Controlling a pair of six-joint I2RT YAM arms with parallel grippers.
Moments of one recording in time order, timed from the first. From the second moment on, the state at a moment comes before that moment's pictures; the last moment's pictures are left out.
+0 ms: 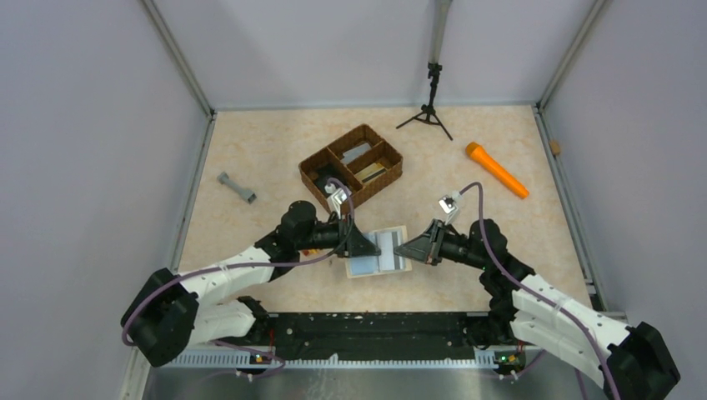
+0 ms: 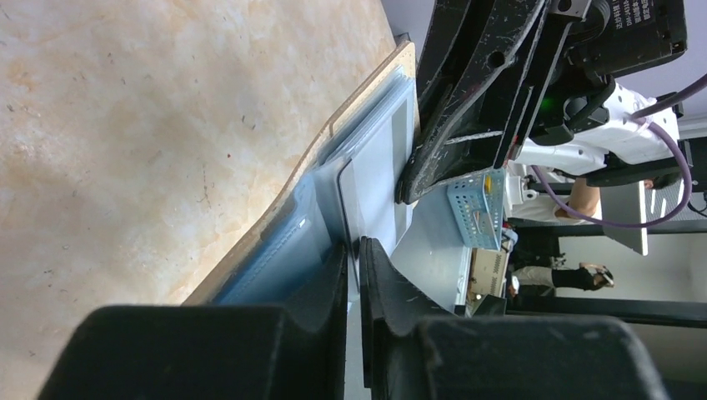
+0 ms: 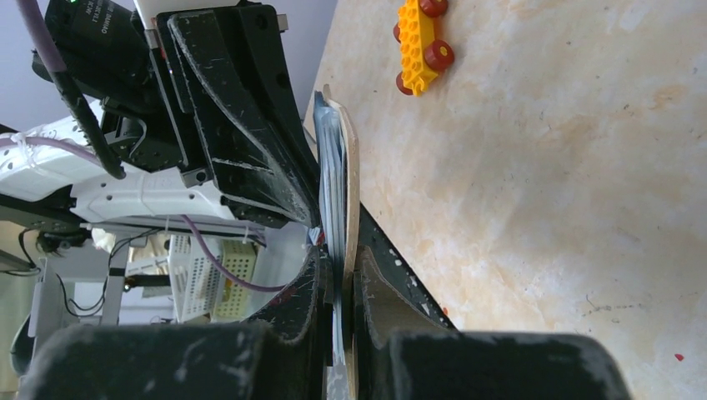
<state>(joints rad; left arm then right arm) -0.72 1.14 0.47 0.40 0.66 -0.95 0.66 0.74 0.27 0.28 -0.48 1.01</state>
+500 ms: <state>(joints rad) -0.72 1.21 0.45 0.51 0.70 -1.02 0.65 0.76 0.24 0.32 -0.50 1.03</state>
